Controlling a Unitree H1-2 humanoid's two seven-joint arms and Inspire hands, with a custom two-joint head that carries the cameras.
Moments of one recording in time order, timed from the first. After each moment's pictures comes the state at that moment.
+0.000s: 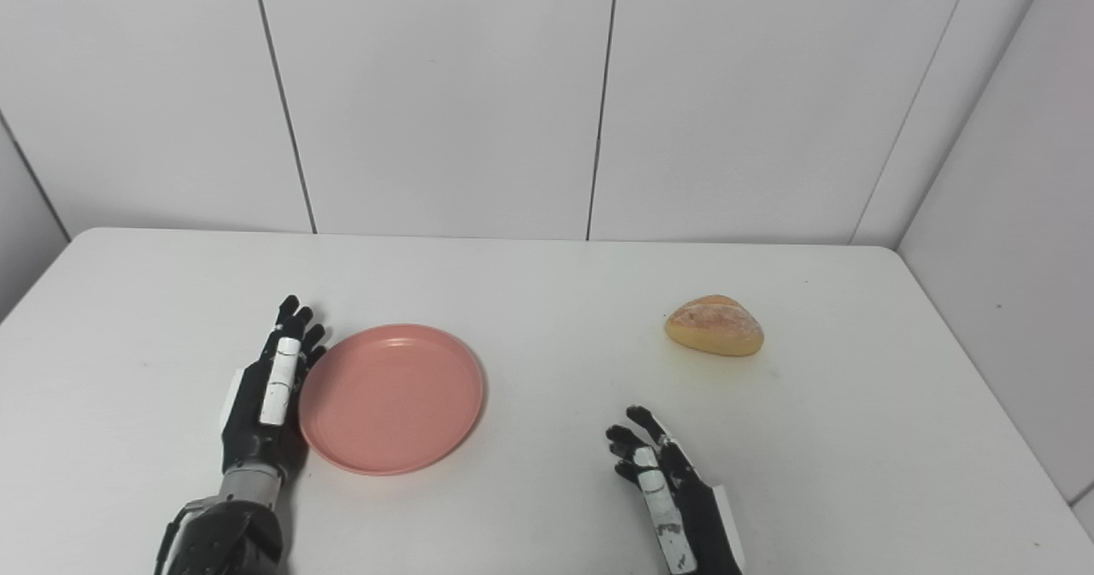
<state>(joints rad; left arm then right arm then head) -0.32 0.00 0.10 0.18 -0.15 0.02 0.02 0.11 0.09 0.08 -0.25 0.06 0.10 -0.01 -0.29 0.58</state>
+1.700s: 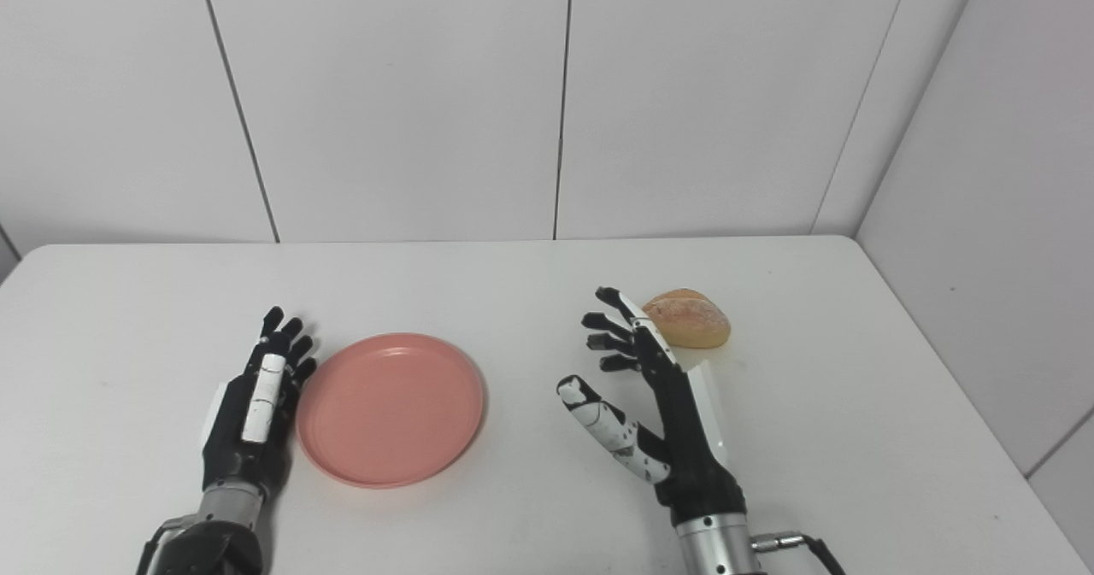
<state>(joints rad) -0.31 0.00 0.08 0.18 -0.14 0.01 -0.02 -0.08 -0.09 0.12 -0.43 -0.55 0.06 -0.02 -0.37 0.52</state>
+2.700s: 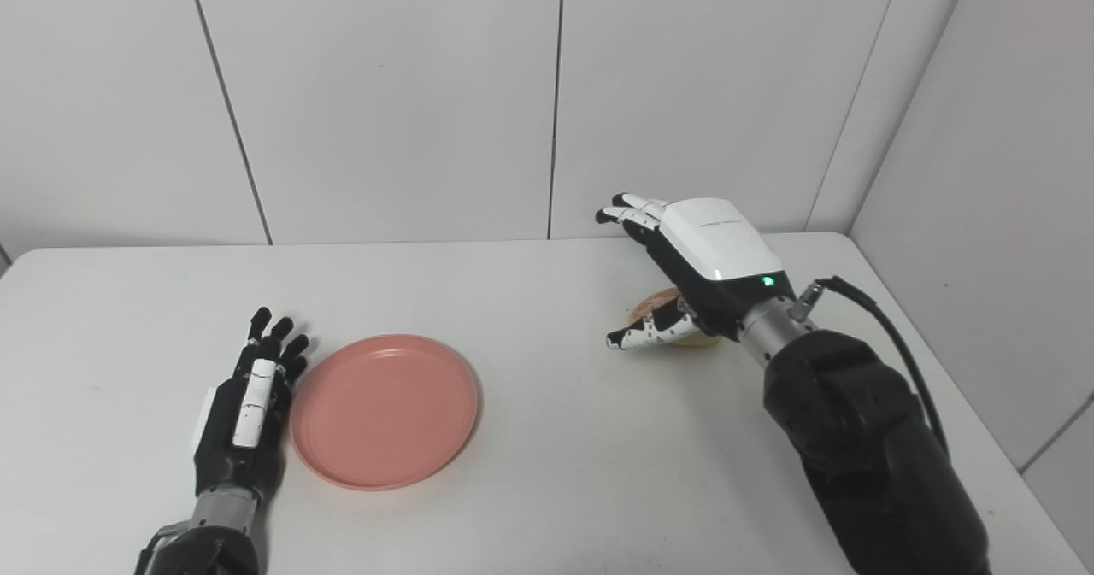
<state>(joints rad) -0.31 0.00 0.08 0.20 -0.17 -0.01 -0.02 -0.52 -0.52 0.11 -0.31 -0.87 0.23 0.58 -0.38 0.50</state>
